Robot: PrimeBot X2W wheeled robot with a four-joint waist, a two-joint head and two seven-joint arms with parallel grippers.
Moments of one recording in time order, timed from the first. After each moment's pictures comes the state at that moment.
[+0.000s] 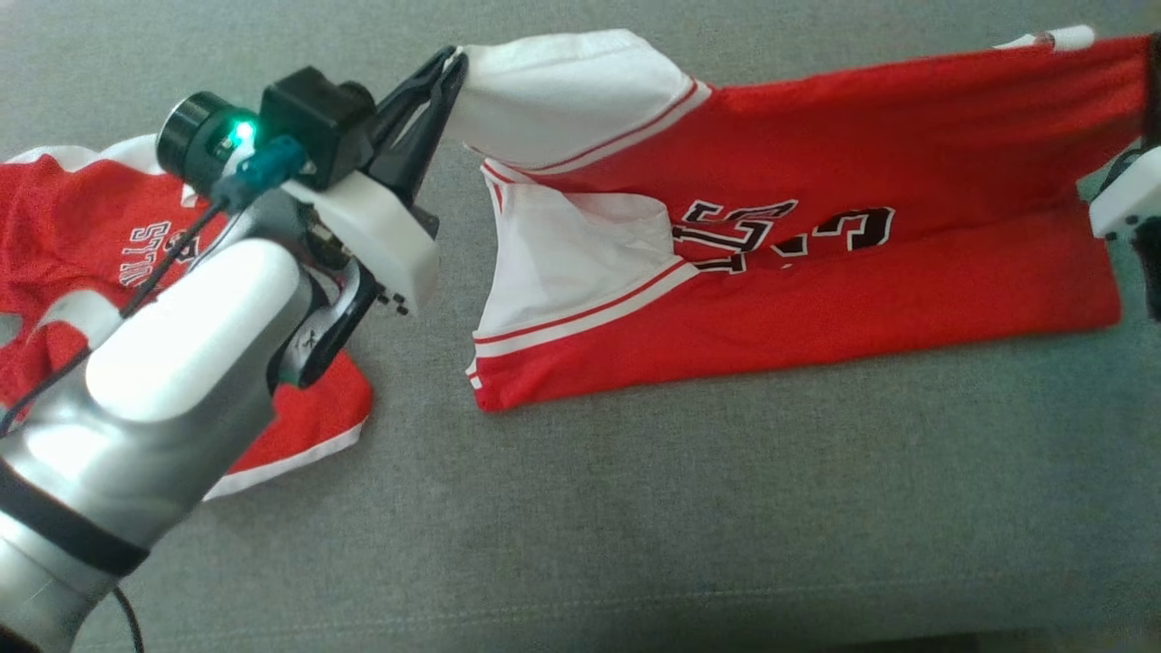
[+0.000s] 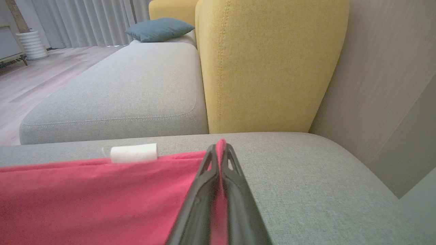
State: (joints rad) left arm -0.95 0.48 -1.06 0.30 -0.72 0.15 -0.18; right arm -0.91 -0.44 0.32 1.06 0.49 0.12 -0.24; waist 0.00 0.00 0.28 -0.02
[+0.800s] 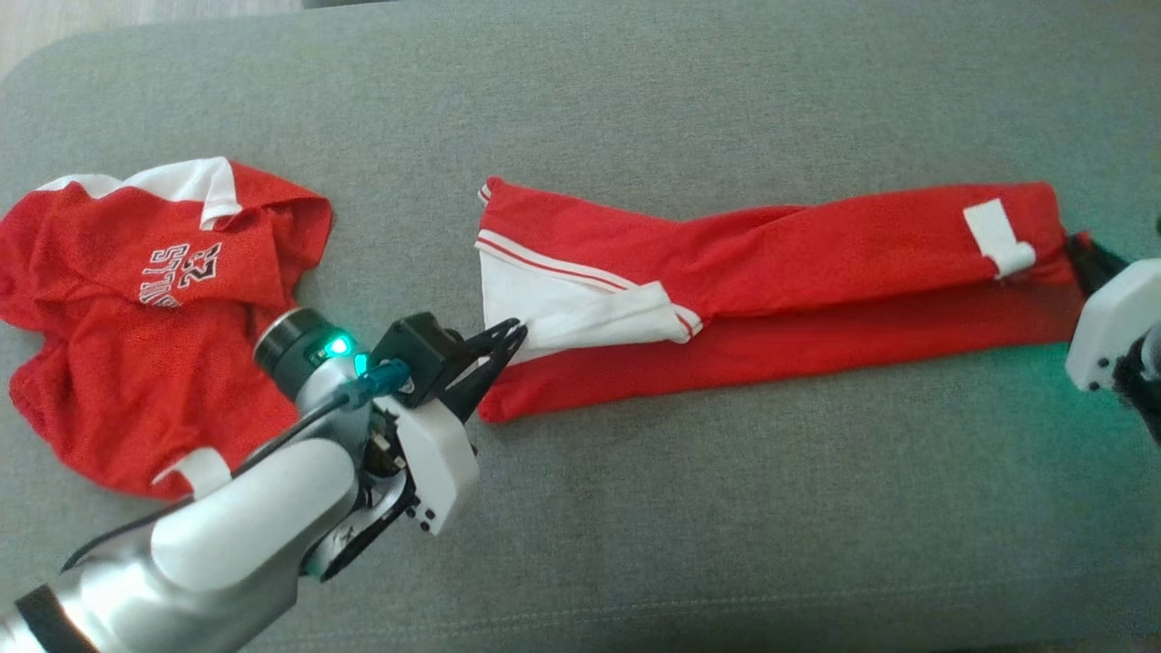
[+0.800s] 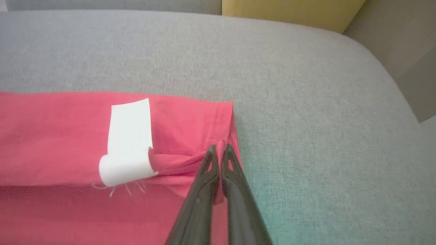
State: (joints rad) left arm -0.73 0.56 -1.25 0.15 -0.68 0.14 -0.08; right arm -0.69 -0.57 0.57 0.92 0.67 0.12 0.06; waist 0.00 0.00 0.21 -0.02
